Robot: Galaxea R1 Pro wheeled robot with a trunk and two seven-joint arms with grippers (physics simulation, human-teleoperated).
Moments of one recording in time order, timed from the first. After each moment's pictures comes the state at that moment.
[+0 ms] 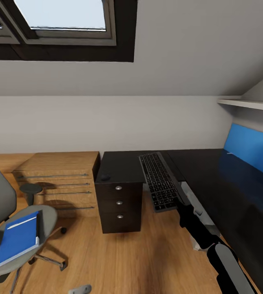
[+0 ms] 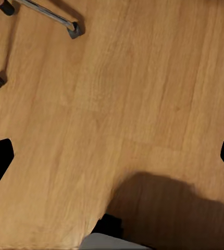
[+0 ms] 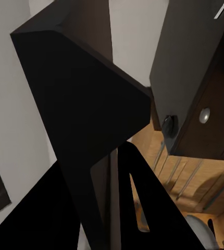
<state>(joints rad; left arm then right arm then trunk) -0.06 -0.04 -0.24 -0.86 0.34 0.22 0.55 -0.20 -0.06 -0.02 -1.43 -1.49 0.36 0.06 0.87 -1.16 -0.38</state>
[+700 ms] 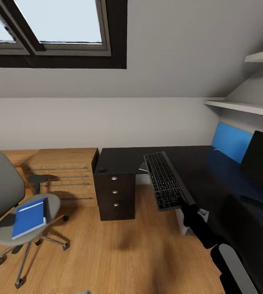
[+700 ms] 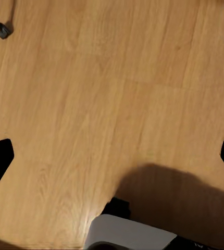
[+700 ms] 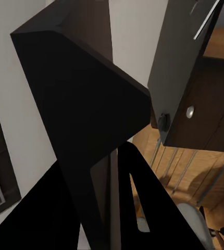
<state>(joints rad) -0.06 -0.05 -0.24 -0.81 0.34 0.22 0.55 -0.20 -0.06 -0.06 -1.43 -1.49 0.36 0.06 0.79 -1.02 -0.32</state>
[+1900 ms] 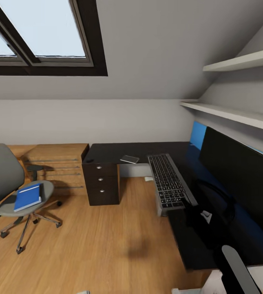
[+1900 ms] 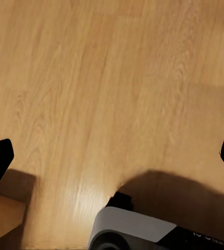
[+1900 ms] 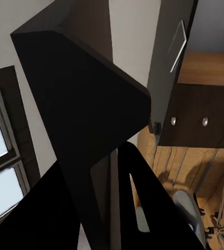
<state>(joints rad) -0.06 -0.05 -0.24 -0.81 0.34 0.22 0.55 -0.20 -0.06 -0.09 -1.40 -1.55 0.36 0.06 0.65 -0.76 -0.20</state>
